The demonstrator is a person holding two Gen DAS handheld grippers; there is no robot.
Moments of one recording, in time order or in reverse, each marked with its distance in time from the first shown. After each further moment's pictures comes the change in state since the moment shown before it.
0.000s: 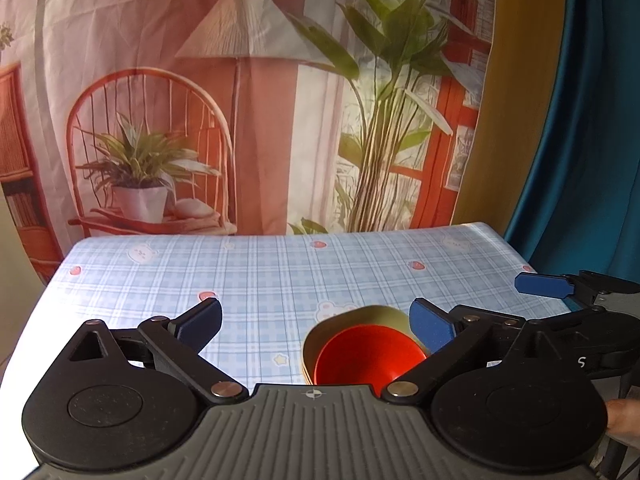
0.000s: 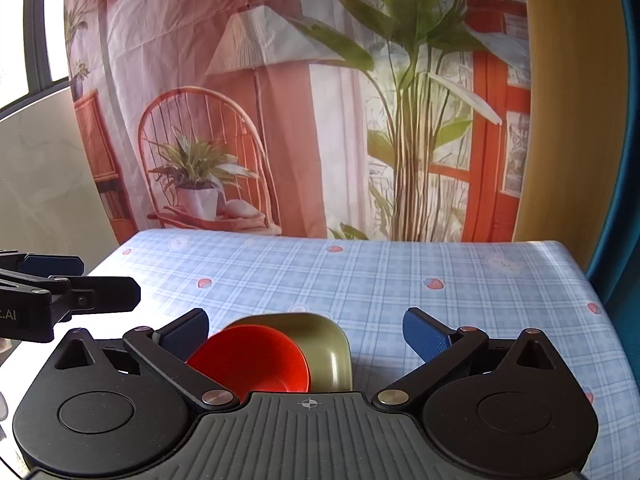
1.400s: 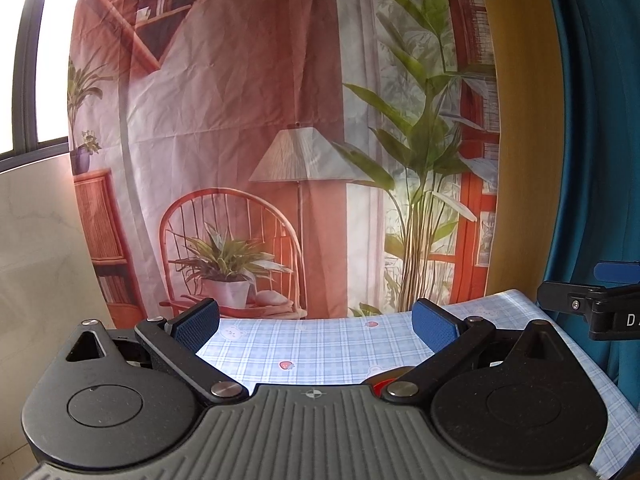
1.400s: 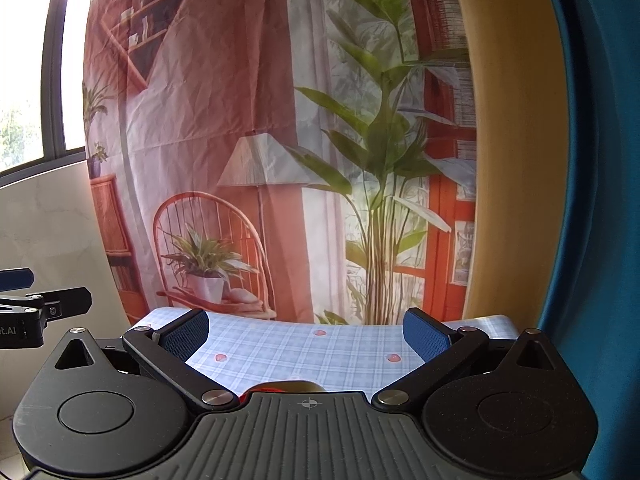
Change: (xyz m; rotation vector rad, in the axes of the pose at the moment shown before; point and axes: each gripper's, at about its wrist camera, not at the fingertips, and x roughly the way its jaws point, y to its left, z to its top) left arm -0.152 -0.035 0.023 0.051 -0.228 0.220; right arm -0.161 0.014 0.038 -0.005 -0.209 -0.058
